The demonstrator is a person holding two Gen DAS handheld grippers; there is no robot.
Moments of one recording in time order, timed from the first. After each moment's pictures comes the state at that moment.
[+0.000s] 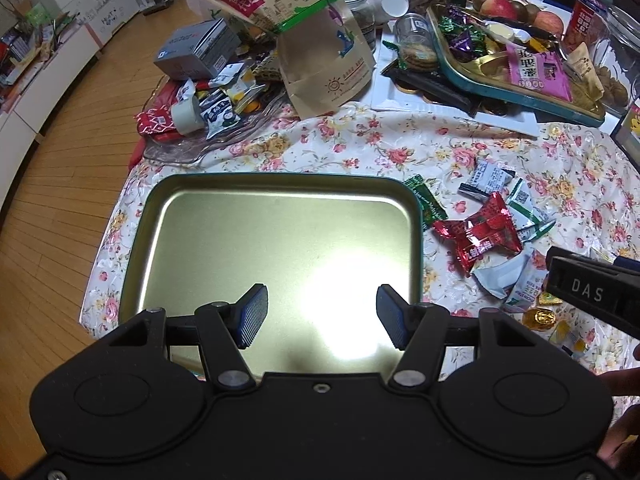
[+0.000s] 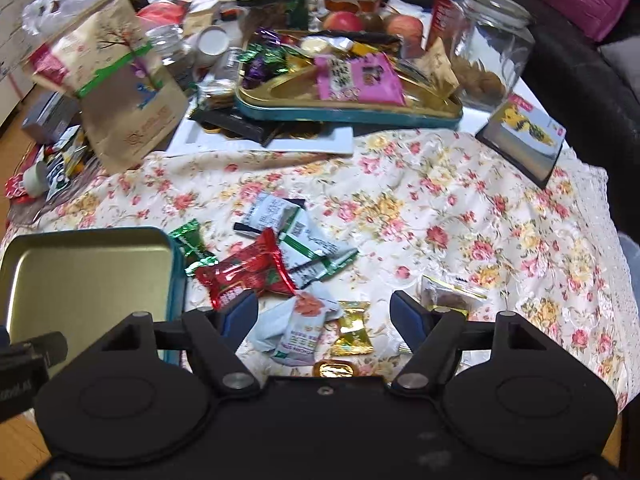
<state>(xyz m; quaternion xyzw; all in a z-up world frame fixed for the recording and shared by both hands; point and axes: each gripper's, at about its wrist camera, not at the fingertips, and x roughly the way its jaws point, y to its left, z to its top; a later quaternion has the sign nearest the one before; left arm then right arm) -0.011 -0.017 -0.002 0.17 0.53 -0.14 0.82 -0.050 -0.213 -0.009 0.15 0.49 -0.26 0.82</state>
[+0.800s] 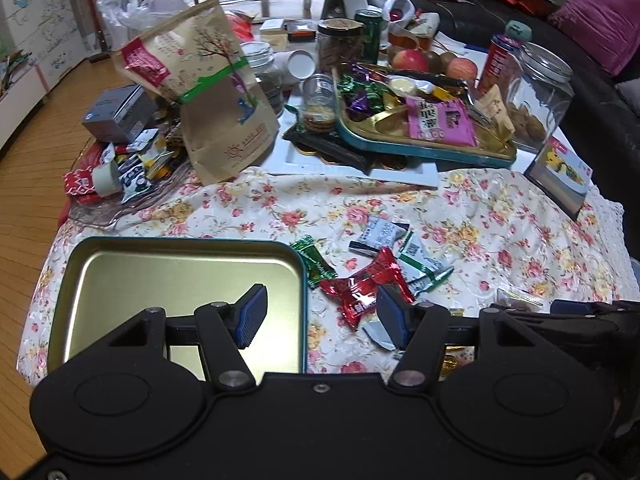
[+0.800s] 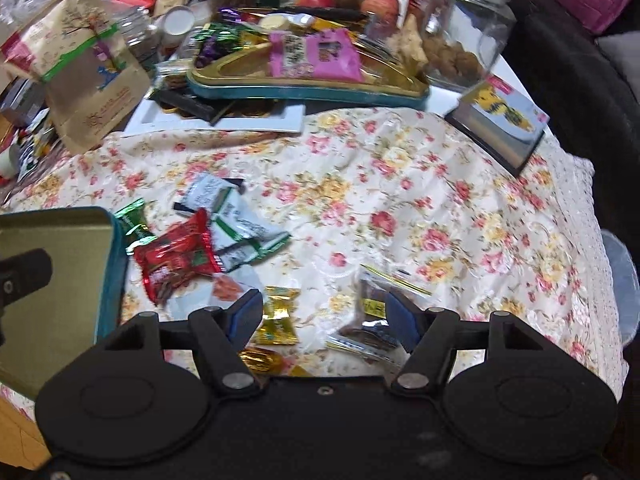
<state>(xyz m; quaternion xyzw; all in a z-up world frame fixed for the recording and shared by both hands) -0.032 -0.063 0.015 0.12 0.46 -0.25 0.84 -0.075 -0.262 -0.021 0.15 0.51 -0.27 0.80</state>
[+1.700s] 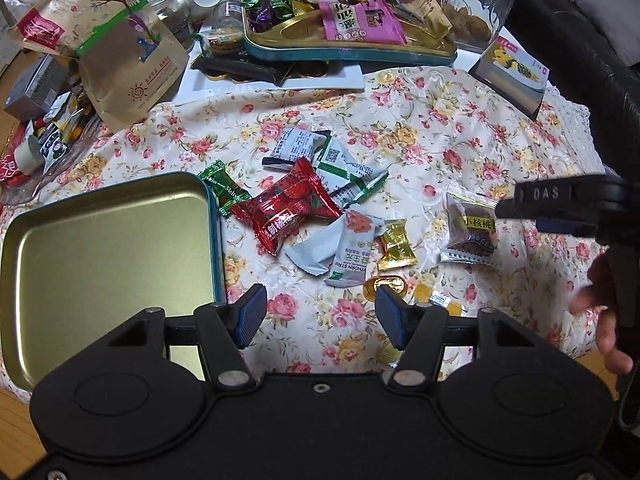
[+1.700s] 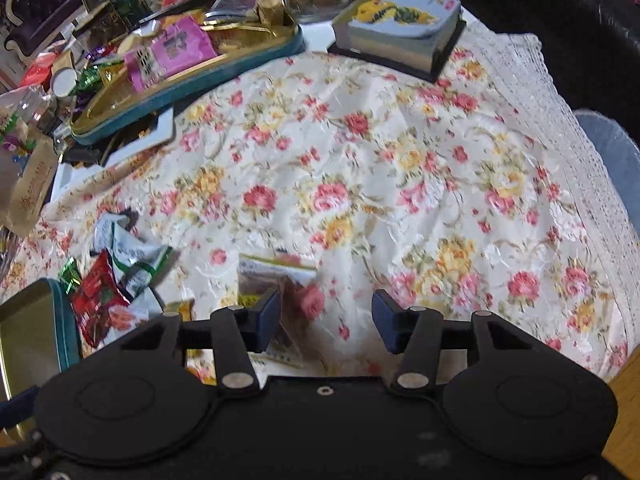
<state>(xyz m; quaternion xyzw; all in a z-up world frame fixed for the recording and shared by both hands) -0.065 -0.103 -0.028 0.18 0.53 -0.30 0.77 -0.126 -0.351 -0.061 0.29 0.48 -0.32 0.77</state>
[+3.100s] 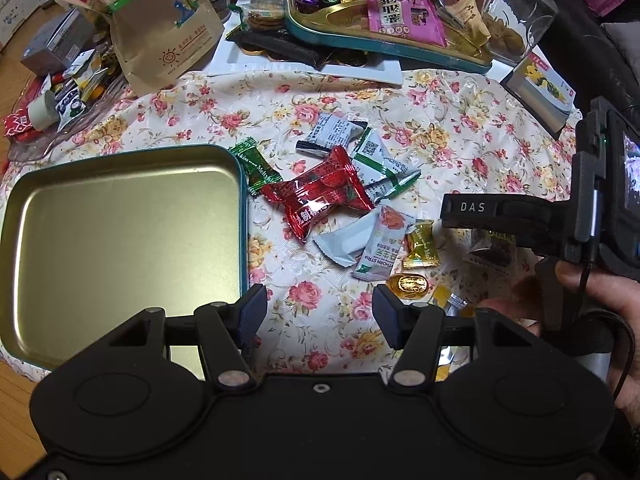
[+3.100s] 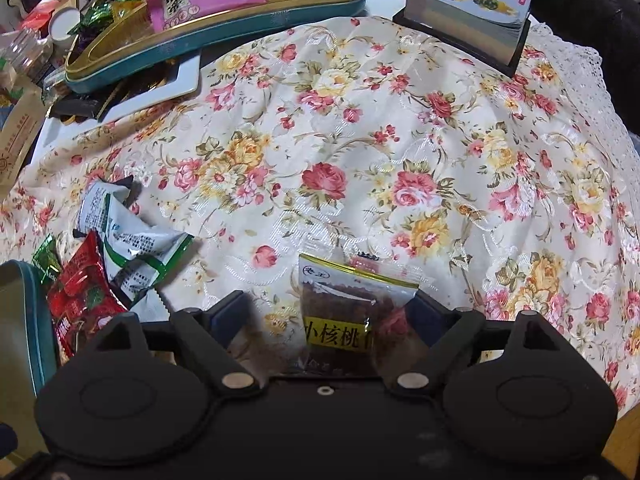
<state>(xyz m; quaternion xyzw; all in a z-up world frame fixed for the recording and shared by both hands) -0.045 -0.085 -0.030 0.14 0.57 -0.27 0.76 -0.065 -0.325 -0.109 0.25 0.53 -0.30 0.75</state>
